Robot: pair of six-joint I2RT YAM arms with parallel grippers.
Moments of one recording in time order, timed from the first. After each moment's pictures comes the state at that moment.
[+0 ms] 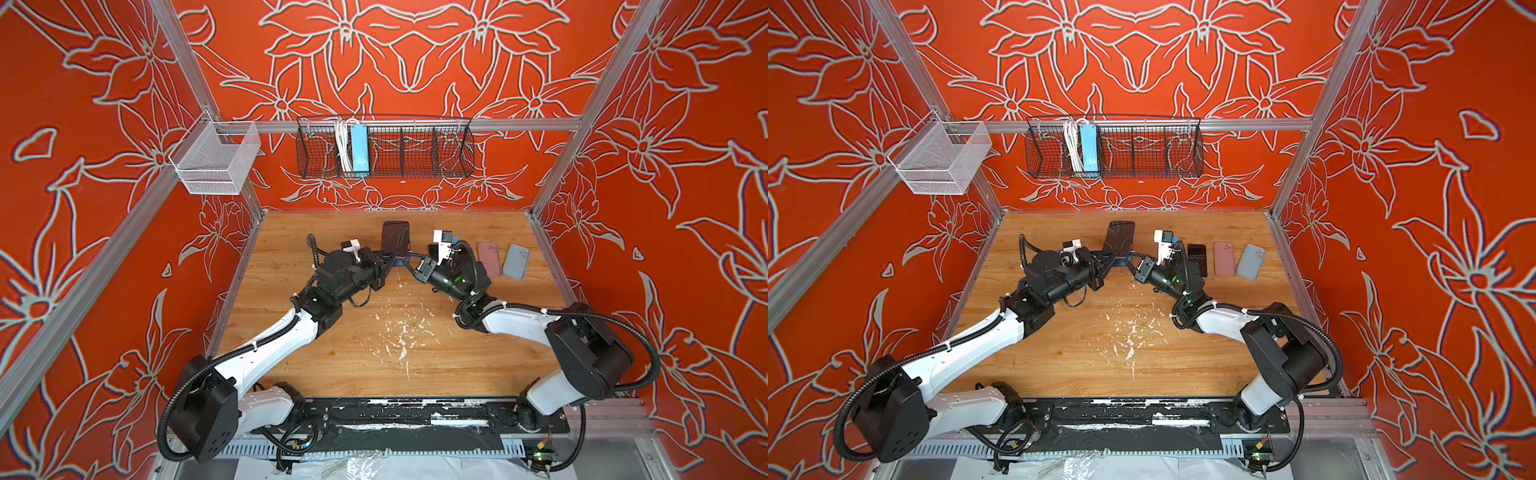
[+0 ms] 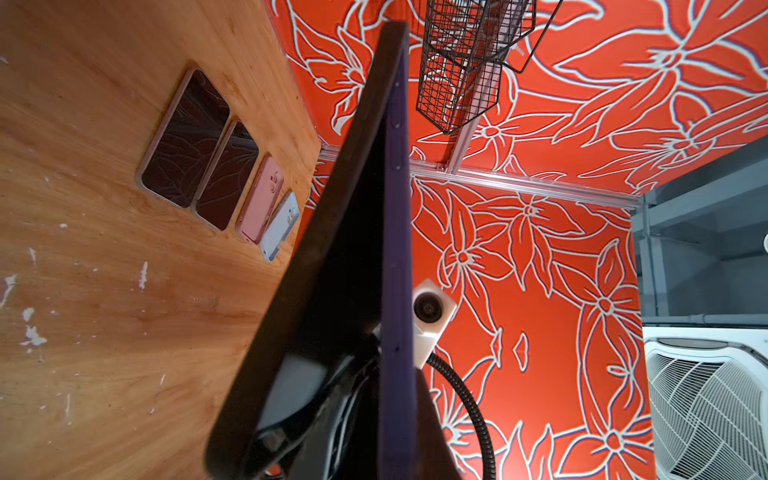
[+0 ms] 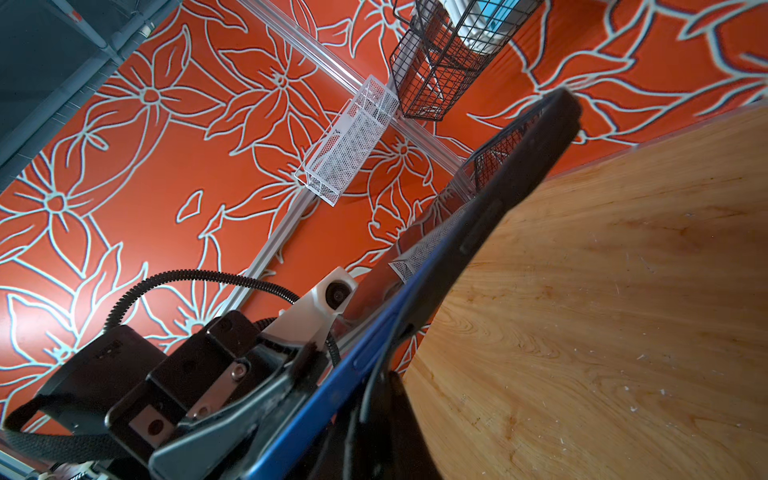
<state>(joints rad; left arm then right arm) -0.53 1.22 0.81 0.33 0.22 -1.65 0.62 1.56 0.72 1.04 -0.39 1.05</state>
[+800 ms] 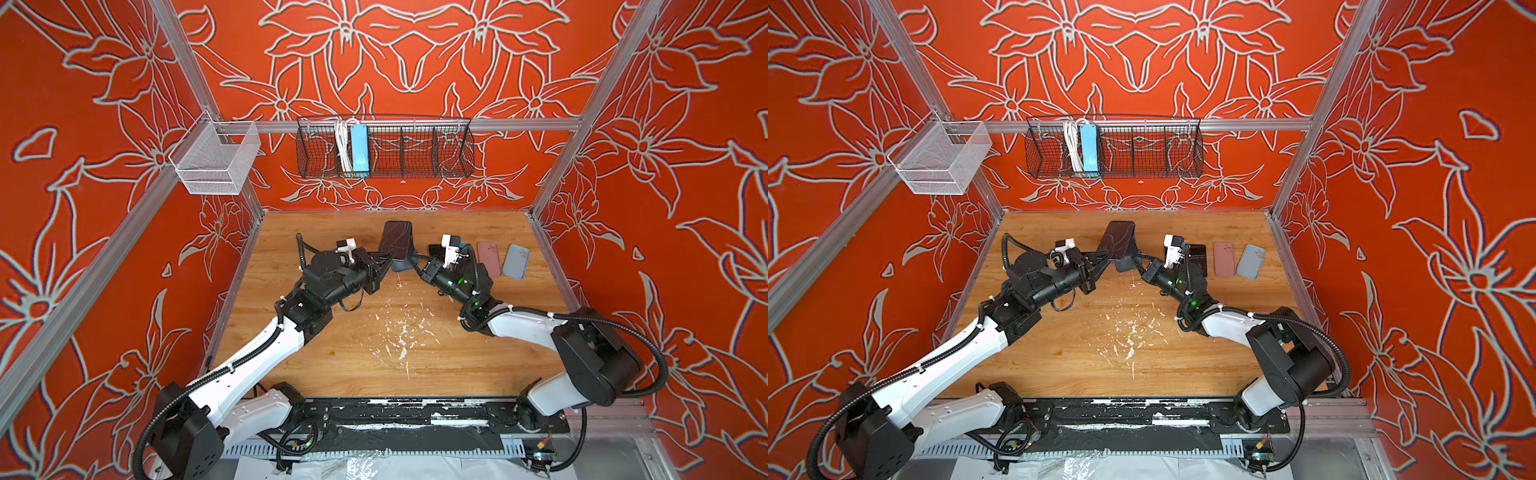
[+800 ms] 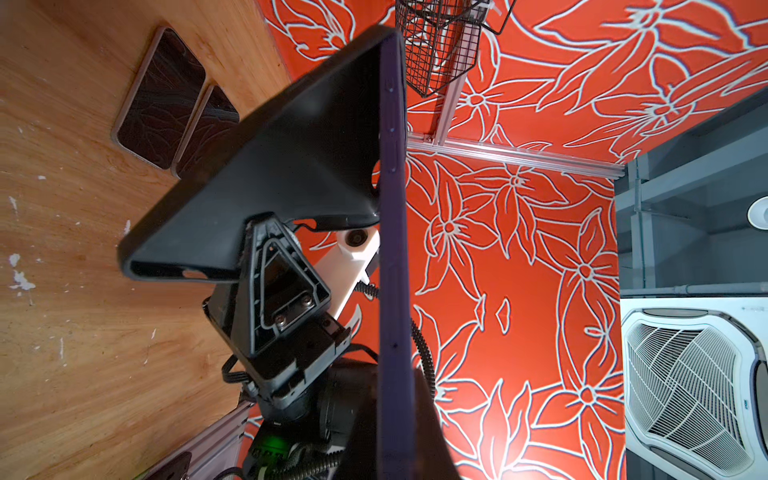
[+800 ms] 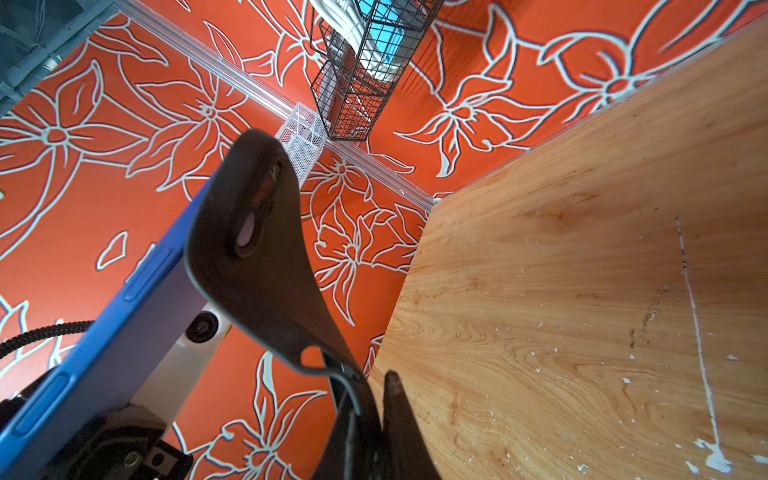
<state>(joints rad) -0.53 1.07 0.84 0.17 0.28 -1.65 0.57 1.52 0.66 0.92 -0.27 1.05</state>
